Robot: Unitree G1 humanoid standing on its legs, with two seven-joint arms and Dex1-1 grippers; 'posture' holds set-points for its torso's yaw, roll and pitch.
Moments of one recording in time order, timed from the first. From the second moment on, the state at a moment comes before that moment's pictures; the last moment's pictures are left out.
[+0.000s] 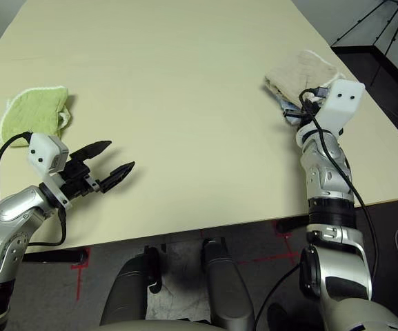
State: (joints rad) left arm -0.06 0.57 0.13 -0.38 -0.43 0.38 -0.66; right arm -0.58 -0.30 -0.34 0.20 0.29 0.34 -0.08
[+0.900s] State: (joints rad) left arm -0.06 0.57 0.12 -0.40 -0.43 0.41 -0.66; right arm -0.59 -0.19 -0.45 0.14 0.37 0.45 -0.24
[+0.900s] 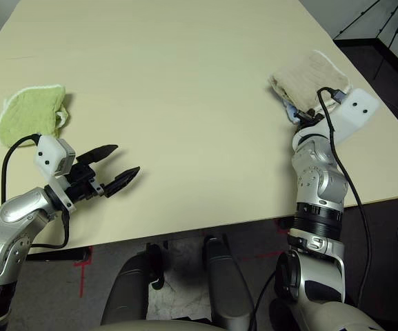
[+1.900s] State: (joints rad) left arm -0.10 0.57 0.12 -0.38 -0.43 0.41 -0.66; right arm -0.64 -0.28 -0.16 0.10 0.38 0.64 0.16
